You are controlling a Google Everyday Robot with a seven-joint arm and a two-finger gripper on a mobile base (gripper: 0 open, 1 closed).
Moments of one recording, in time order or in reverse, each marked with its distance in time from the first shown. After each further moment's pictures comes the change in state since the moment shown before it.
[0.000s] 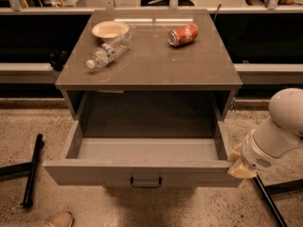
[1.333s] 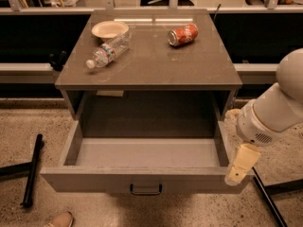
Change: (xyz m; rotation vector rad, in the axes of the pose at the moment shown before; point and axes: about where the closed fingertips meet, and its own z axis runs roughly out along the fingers) arm -0.066 0.000 -0.084 0.133 -0.069 -0.109
